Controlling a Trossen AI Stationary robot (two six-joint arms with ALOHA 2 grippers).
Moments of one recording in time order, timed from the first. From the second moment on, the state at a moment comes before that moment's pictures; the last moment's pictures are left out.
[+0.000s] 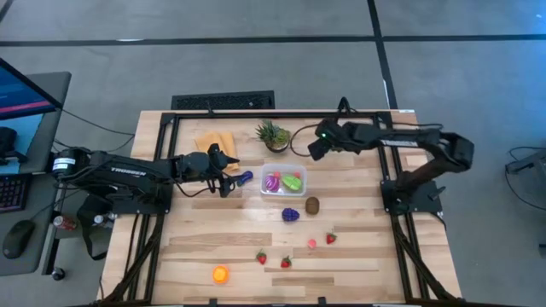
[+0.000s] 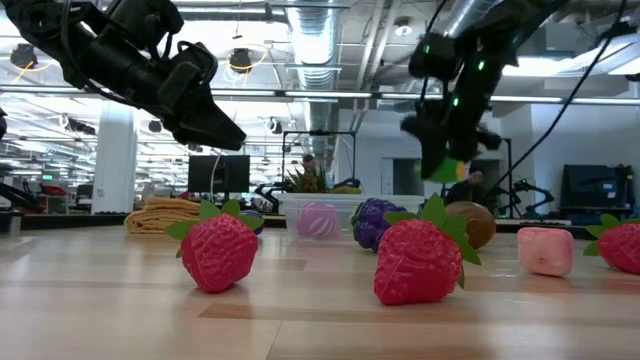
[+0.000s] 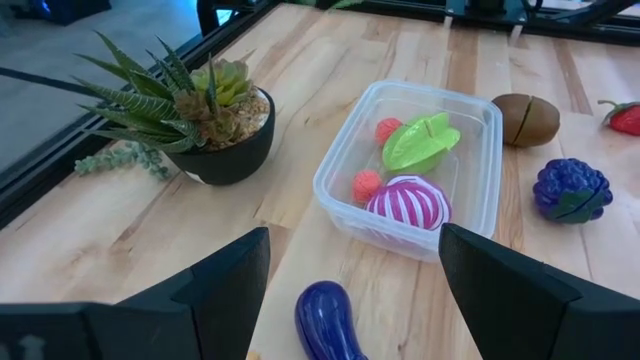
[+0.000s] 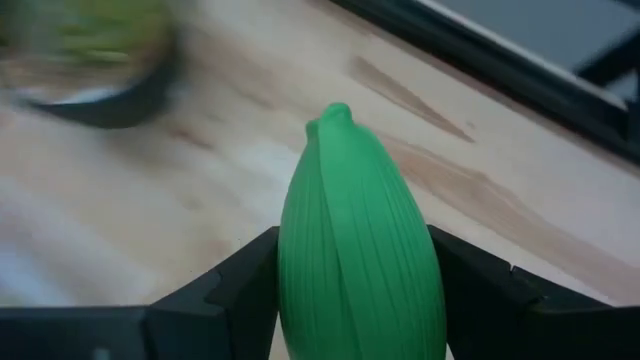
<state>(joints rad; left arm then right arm) 0.14 1.08 0.37 0.29 -0.17 -0.10 -0.40 1.43 0.89 -0.53 0.34 0.45</state>
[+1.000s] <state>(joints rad) 0.14 1.08 0.37 0.31 -0.19 -0.17 0.01 1.30 0.89 -0.29 0.34 0.24</state>
